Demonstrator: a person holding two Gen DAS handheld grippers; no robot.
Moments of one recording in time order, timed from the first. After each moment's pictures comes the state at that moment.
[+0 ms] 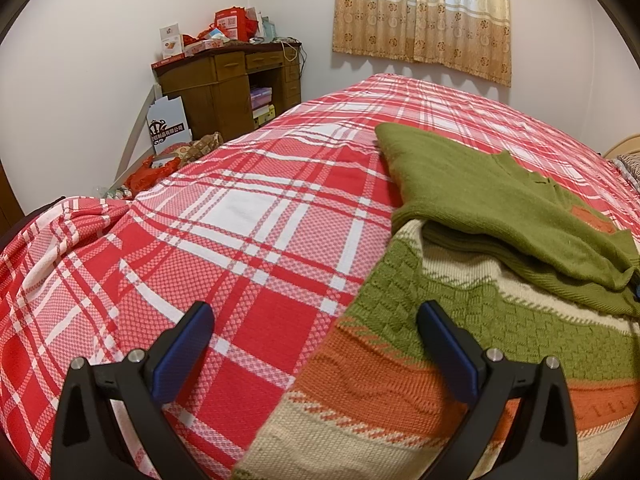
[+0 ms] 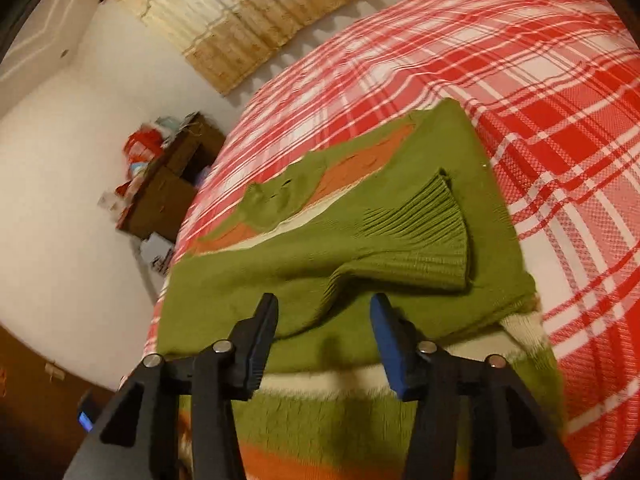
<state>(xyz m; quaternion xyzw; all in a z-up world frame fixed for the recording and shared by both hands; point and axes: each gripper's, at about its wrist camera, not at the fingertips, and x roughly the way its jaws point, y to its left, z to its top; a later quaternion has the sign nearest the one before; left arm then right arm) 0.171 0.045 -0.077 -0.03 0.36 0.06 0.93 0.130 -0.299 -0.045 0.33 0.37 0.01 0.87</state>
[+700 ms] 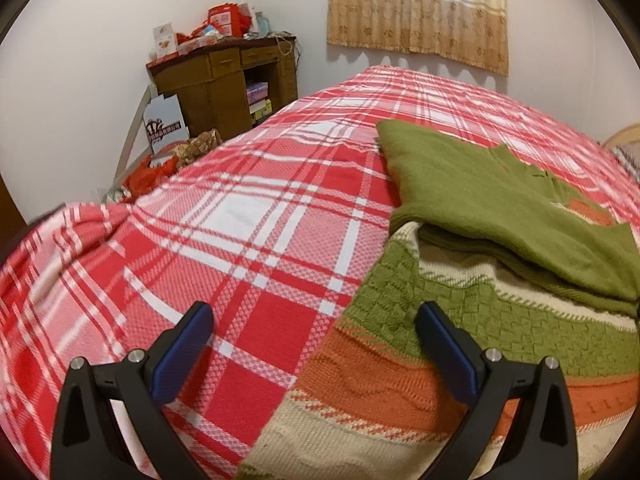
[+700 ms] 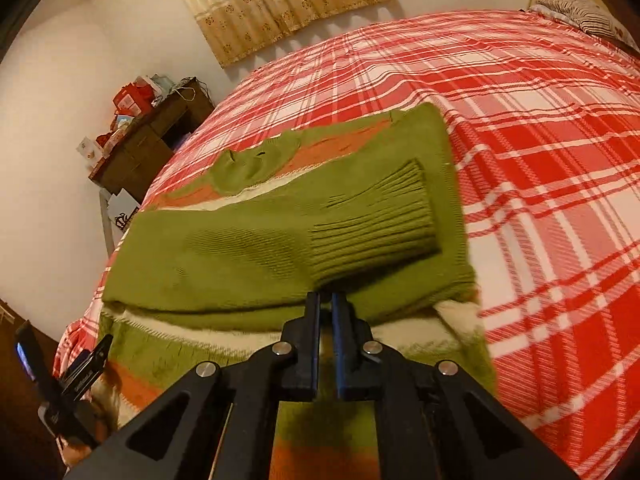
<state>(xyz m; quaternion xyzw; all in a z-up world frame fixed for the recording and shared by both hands) 0.175 0.042 -0.066 0.00 0.37 0.06 0.93 0.113 -0.309 -0.051 0.22 0.40 0.00 0.89</state>
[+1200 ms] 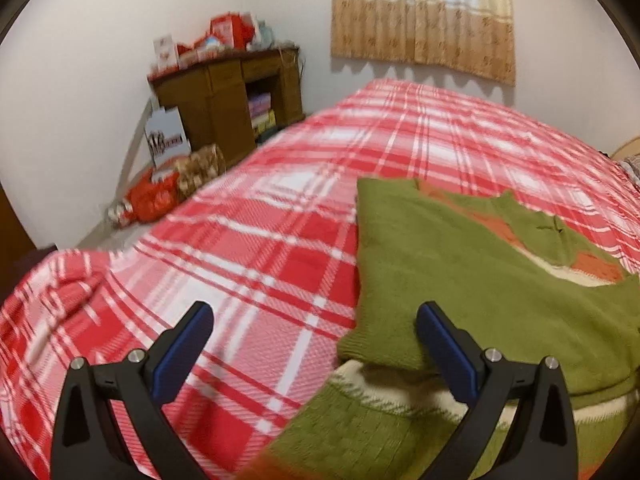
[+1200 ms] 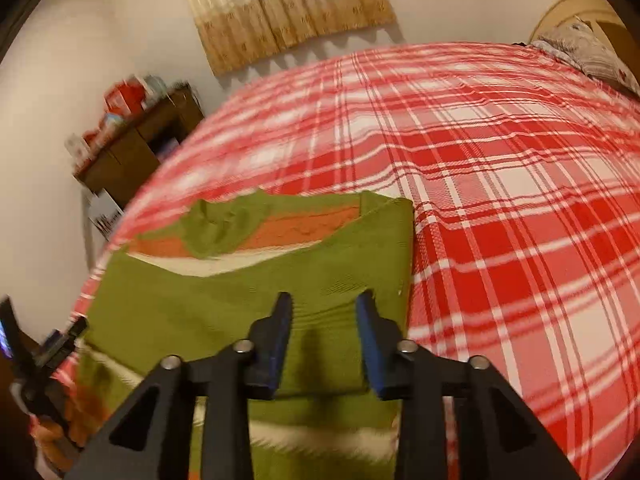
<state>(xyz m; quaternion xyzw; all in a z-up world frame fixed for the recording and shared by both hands) 0.238 0.022 -0.052 -0.01 0.37 0.07 0.93 0.164 -0.346 -0.020 0.16 0.39 -0.04 0.90</state>
